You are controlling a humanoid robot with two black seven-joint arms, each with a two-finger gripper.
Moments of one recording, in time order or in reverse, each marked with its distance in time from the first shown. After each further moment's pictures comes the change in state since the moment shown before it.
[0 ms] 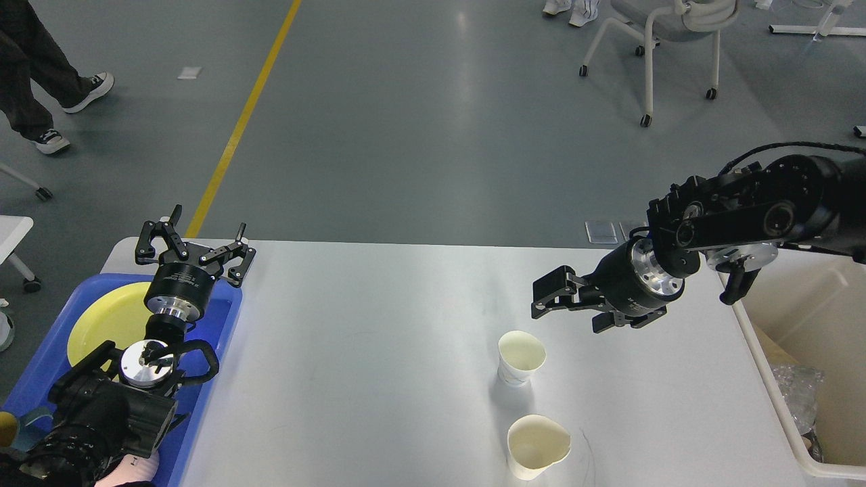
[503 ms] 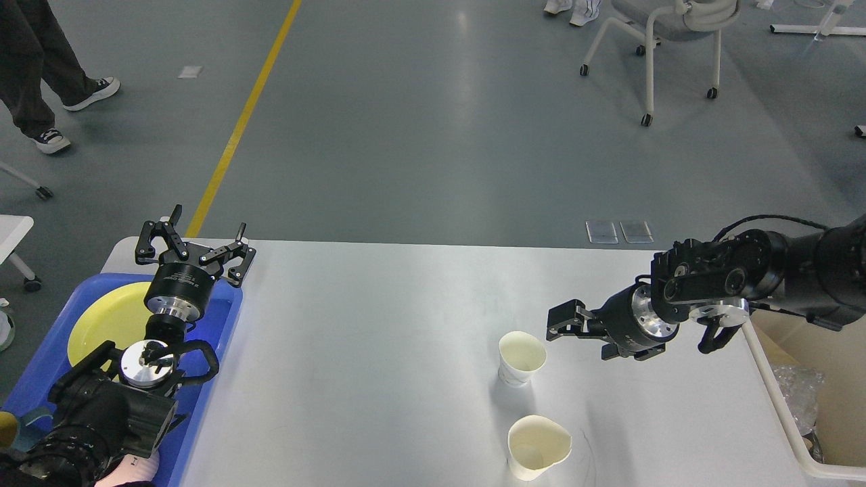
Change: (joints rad) left arm 0.000 0.000 0.000 0.000 0.000 0.000 0.000; right arm -0.351 0.033 0.054 -0.247 0.012 -0.110 0.002
